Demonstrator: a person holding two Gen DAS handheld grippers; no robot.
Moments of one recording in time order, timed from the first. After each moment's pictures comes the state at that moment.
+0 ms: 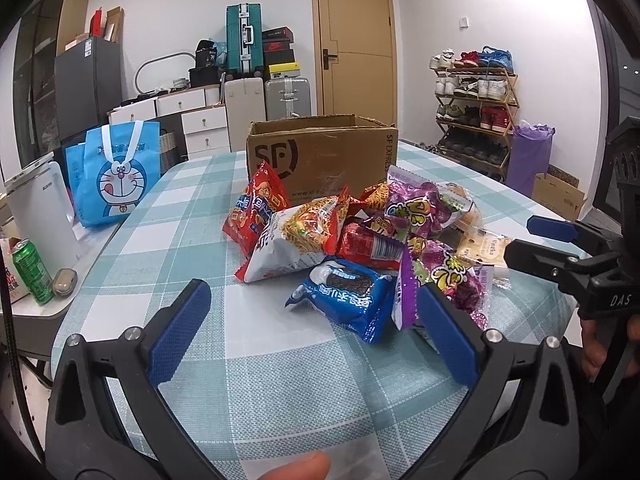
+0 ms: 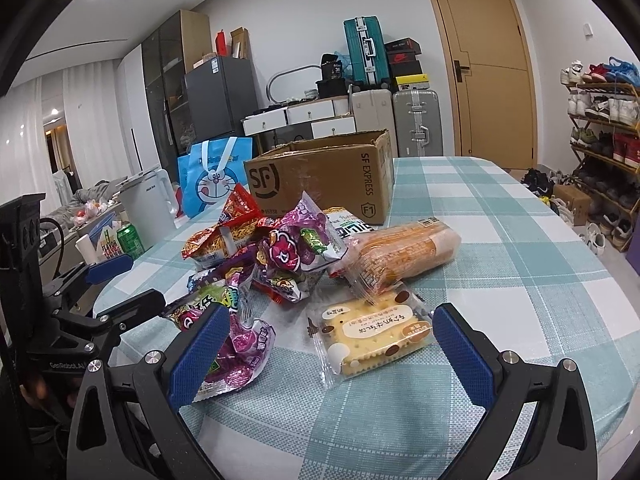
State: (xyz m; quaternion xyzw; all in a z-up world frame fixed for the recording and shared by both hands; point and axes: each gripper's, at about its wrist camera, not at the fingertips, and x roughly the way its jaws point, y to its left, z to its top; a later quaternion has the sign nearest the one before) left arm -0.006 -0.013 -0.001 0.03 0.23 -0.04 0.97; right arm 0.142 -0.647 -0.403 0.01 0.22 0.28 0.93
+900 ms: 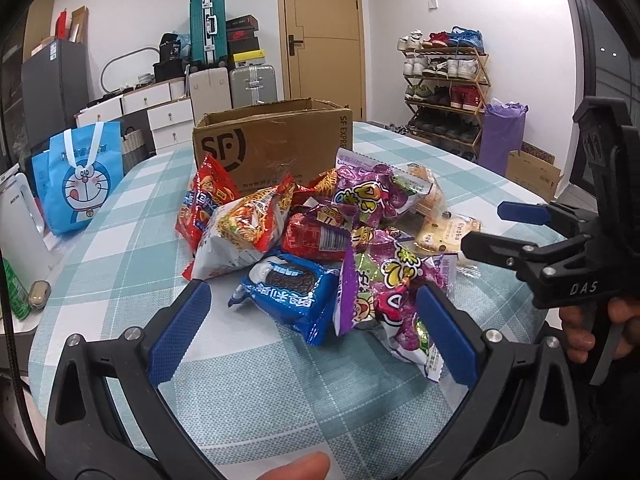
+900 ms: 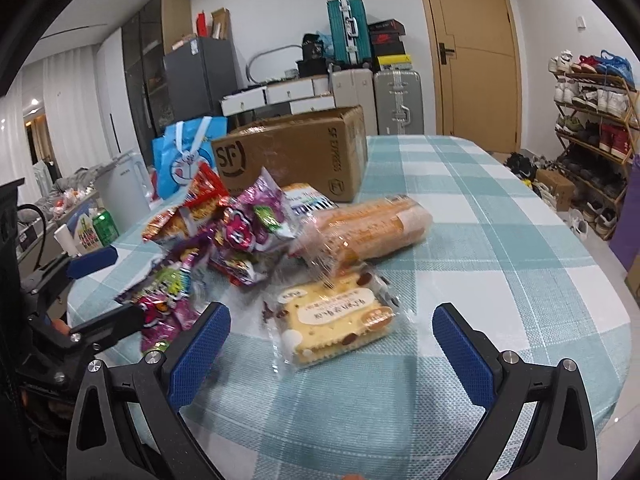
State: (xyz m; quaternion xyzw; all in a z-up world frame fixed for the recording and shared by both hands) left arm 0.010 -0.045 -0.006 0.05 0.26 -0.10 0.96; right arm 0.161 -0.655 -0.414 -0.01 0.27 0.24 0.93
